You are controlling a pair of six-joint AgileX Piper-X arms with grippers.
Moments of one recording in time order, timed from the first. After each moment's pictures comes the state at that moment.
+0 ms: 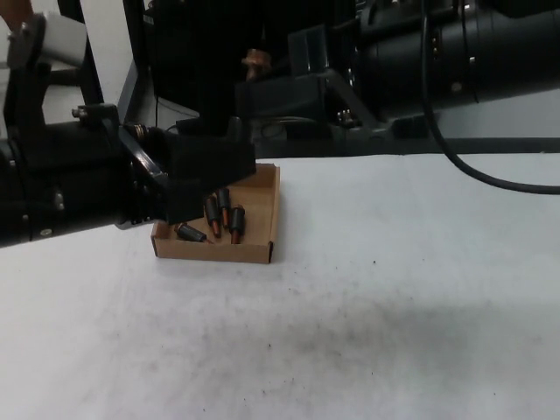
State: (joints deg) left arm -24.2 55.5 -38.1 0.0 32.3 -15.8; right arm 37.2 78.0 -72.5 28.0 -29.4 19.9
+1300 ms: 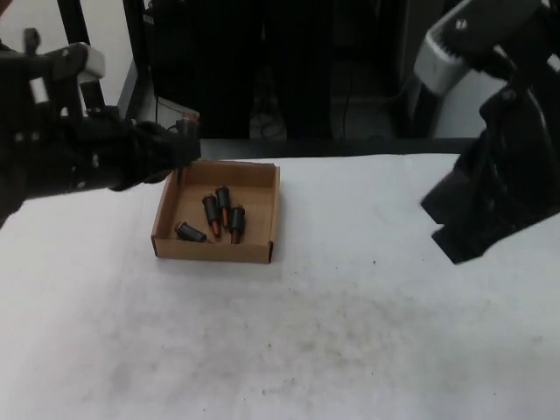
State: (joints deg) left arm -12.0 89.1 -49.7 -5.1 30.4 -10.6; right arm 37.2 69.8 -72.5 64.6 1.7 -12.3
